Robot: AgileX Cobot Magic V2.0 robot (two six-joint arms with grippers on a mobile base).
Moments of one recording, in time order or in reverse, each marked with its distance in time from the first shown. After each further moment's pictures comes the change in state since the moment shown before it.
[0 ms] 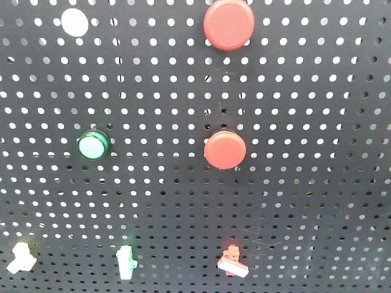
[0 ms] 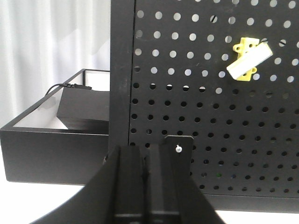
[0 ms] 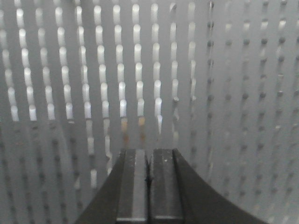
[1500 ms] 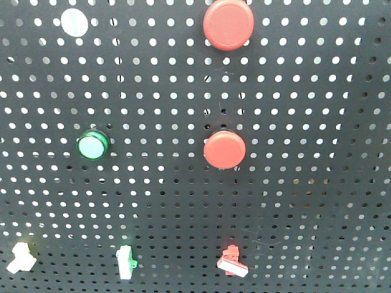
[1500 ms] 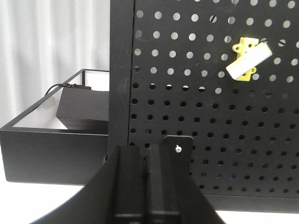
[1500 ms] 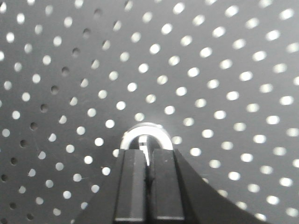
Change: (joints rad) left arm 0.000 0.000 0.000 0.000 0.000 0.000; right arm 0.291 0.789 -1.159 0.008 0.369 -0.587
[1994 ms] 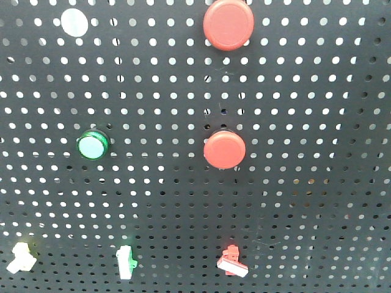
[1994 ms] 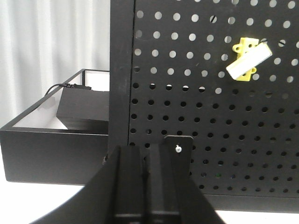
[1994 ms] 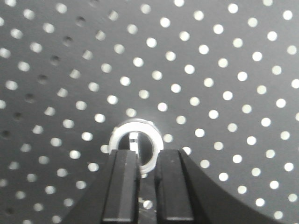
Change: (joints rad) left arm 0.000 0.000 0.000 0.000 0.000 0.000; right arm 0.000 0.022 0.000 -0.087 -0.022 0.019
